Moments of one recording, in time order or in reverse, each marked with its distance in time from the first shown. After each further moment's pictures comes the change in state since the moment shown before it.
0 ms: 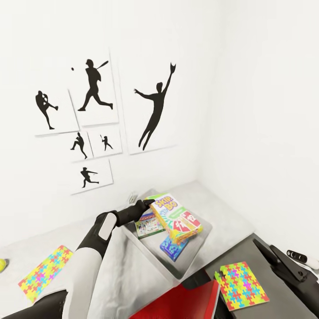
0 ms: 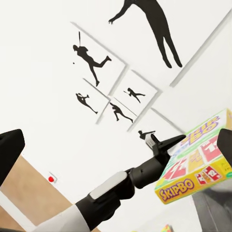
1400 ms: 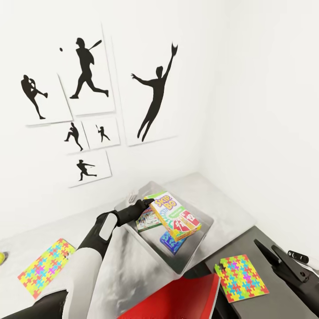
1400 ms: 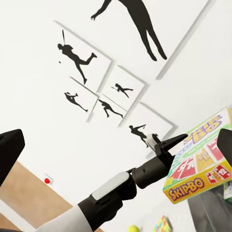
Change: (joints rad) left arm 0.000 0.000 -0.010 0.007 -0.010 -0.055 0.002; right arm 0.000 0.000 -0.010 0.000 0.001 0.015 0.007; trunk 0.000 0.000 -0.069
